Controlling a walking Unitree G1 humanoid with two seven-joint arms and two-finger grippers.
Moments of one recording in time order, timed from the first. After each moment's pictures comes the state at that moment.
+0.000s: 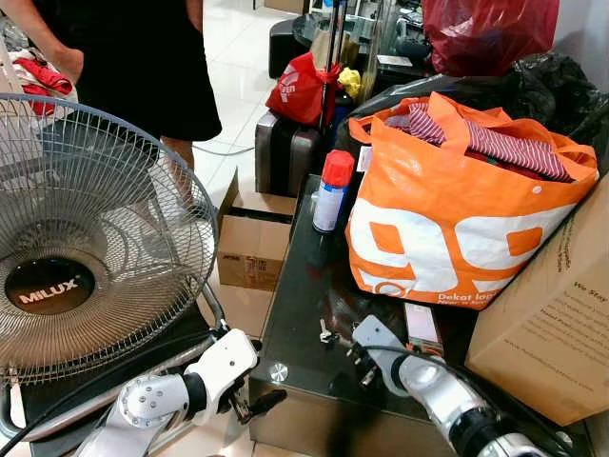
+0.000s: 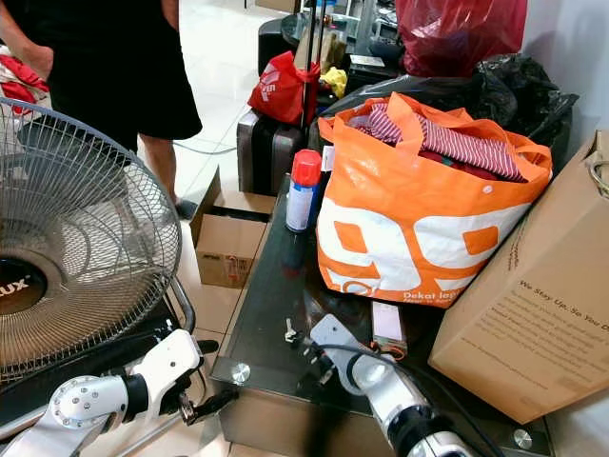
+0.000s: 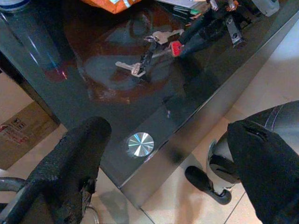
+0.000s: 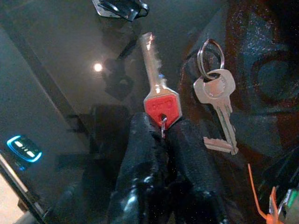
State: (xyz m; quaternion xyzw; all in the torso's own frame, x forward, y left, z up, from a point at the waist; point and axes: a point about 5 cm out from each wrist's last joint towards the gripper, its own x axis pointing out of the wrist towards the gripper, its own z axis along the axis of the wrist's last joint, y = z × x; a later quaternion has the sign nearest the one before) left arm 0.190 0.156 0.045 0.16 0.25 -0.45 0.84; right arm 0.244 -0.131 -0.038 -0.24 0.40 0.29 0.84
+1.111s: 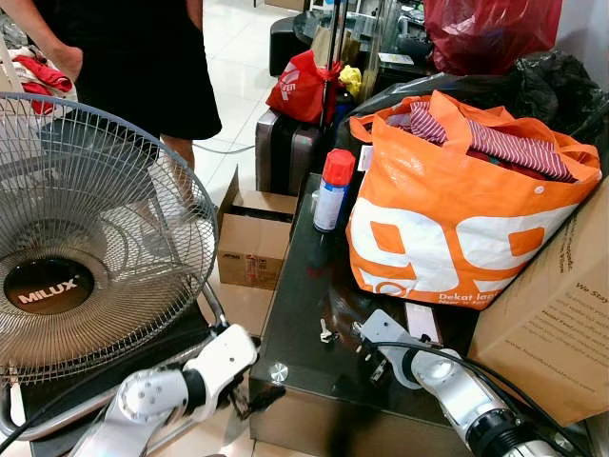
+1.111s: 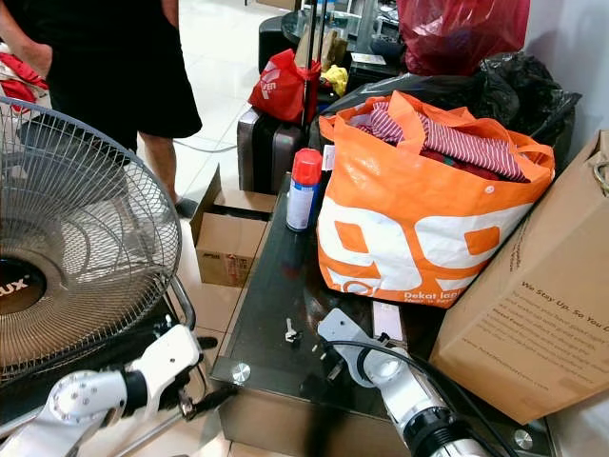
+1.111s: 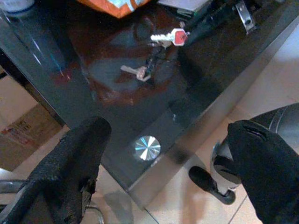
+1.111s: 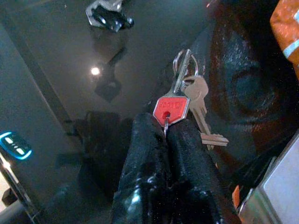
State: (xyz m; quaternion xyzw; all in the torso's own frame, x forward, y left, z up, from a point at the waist) left arm 0.195 0.155 0.053 0.17 0.24 -0.45 0.84; right arm 0.247 -0.144 -0.023 -0.25 0.37 0.31 0.84
